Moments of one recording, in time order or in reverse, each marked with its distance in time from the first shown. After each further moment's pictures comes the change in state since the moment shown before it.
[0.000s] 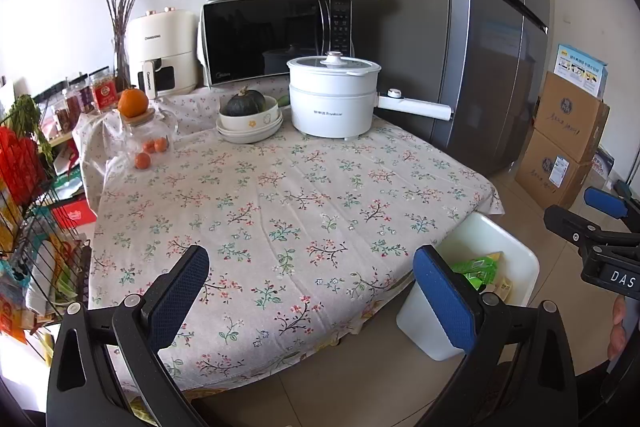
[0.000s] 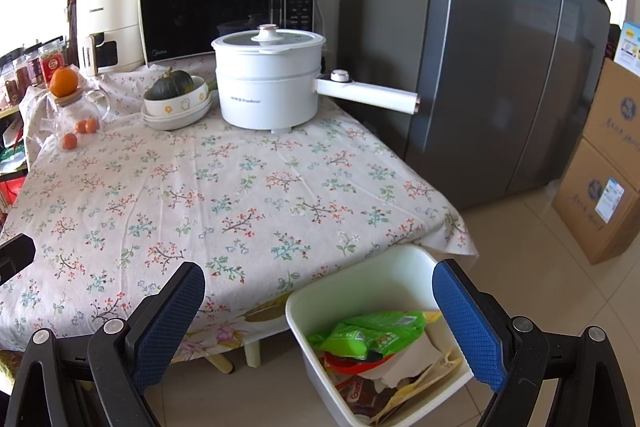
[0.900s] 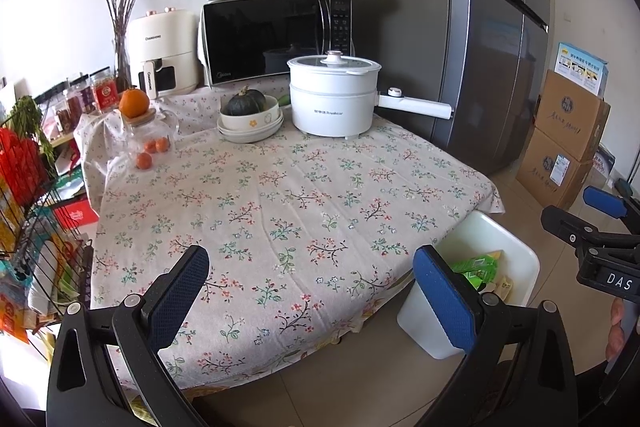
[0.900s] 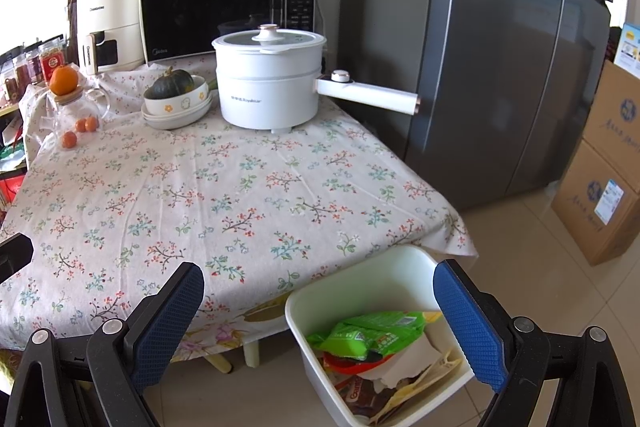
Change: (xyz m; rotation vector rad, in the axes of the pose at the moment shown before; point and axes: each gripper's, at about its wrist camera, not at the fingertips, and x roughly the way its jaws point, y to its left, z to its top) left arm -0.003 0.000 -0.001 0.004 0.006 0.003; right arm 0.000 0.001 -0.002 -0.003 -0.001 -0.001
